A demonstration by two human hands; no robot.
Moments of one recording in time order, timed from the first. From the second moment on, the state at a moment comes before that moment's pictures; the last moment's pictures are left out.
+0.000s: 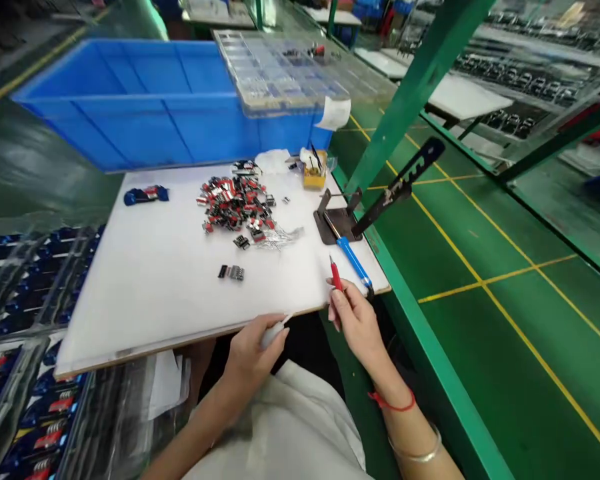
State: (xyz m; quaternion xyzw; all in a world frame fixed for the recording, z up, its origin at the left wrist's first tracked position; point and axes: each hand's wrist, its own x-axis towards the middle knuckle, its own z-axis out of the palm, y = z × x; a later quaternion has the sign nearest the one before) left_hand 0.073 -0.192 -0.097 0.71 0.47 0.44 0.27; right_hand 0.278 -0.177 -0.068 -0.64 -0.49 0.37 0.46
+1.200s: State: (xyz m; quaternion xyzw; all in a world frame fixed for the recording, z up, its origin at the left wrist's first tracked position) left_hand 0.096 -0.195 -0.121 0.76 0.49 0.39 0.16; right_hand 0.257 -0.244 -0.175 -0.66 -0.64 0.15 0.37
